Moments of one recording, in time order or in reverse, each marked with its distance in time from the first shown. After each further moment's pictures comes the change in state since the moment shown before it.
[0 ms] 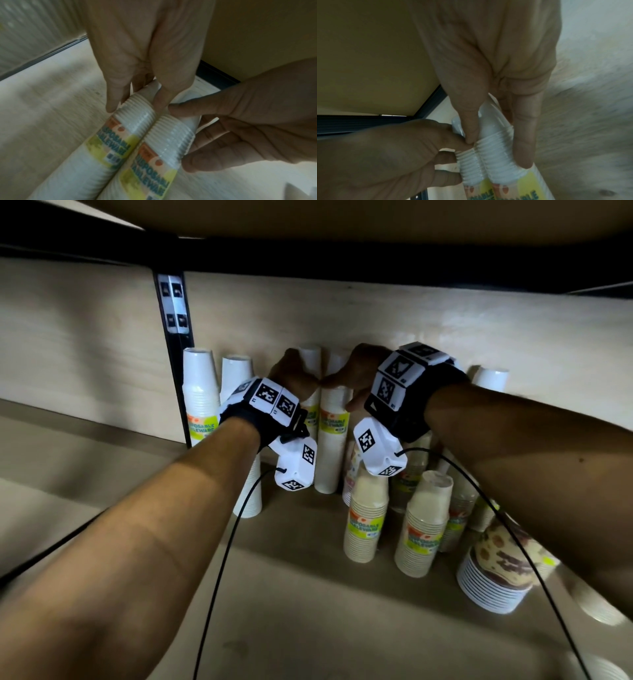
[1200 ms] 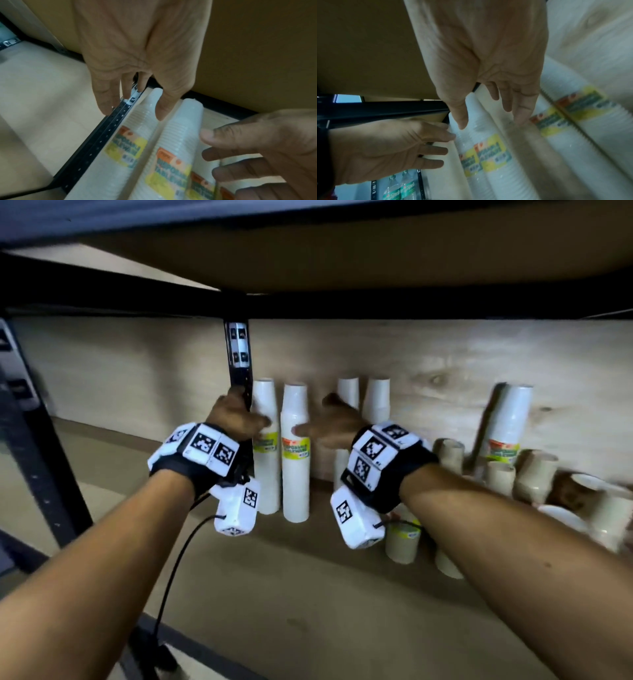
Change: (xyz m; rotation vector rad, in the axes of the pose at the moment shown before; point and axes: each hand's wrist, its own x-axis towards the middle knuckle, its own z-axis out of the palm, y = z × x) left_hand -0.069 -0.080 -0.140 0.170 0.122 -0.125; right_hand -0.057 -0.077 0.073 0.107 0.033 -0.125
